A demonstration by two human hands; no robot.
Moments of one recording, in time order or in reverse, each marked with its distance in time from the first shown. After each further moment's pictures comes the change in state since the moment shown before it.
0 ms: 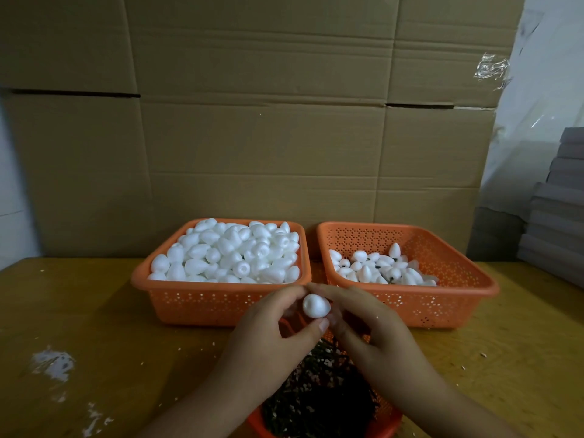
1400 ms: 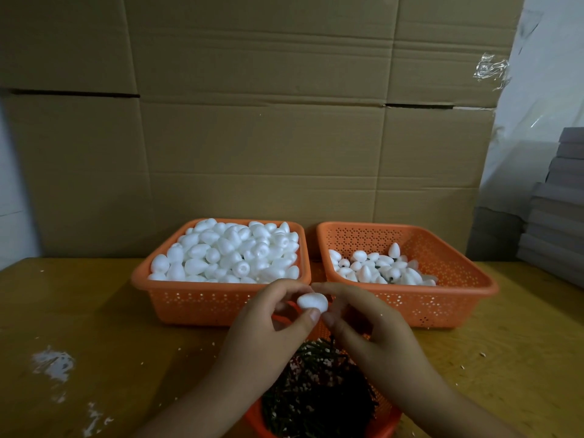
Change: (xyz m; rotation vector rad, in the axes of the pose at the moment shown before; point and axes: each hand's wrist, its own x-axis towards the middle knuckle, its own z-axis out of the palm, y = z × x) left_hand 0.003 0.000 -0.001 -0.105 0.047 -0.108; right_hand 0.002 -0.008 -0.001 0.043 0.018 0.027
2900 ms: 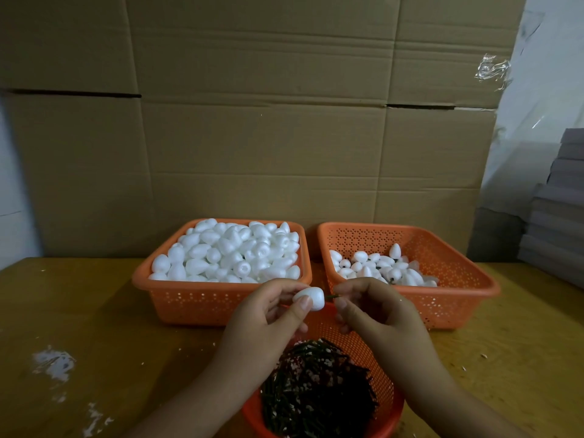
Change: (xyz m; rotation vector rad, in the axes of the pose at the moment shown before) left_hand 0.000 0.003 -0.005 -0.159 -0.027 -0.066; right_hand 0.003 0.004 -0.003 0.309 0.142 0.243
